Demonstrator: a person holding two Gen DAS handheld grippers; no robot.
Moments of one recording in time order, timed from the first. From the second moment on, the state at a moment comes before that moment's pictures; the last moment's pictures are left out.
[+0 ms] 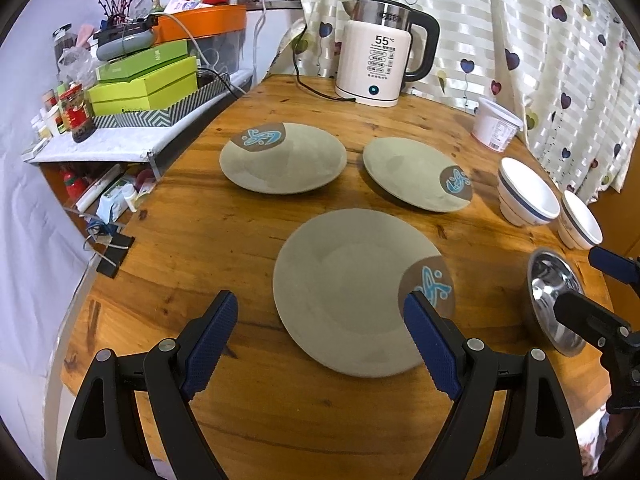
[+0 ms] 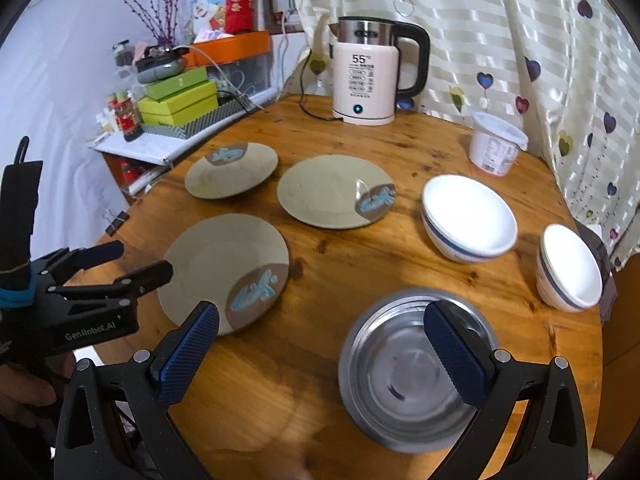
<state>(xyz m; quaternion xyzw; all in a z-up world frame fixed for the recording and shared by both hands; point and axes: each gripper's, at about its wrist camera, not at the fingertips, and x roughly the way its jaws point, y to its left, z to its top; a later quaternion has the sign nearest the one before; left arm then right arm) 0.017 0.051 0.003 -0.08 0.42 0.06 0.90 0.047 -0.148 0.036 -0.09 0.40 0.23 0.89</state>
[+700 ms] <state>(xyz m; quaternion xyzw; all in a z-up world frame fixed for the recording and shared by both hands) 0.057 0.097 -0.003 -0.10 0.42 0.08 0.90 0.110 -0.088 0.030 -0.07 0.42 0.26 0.87</state>
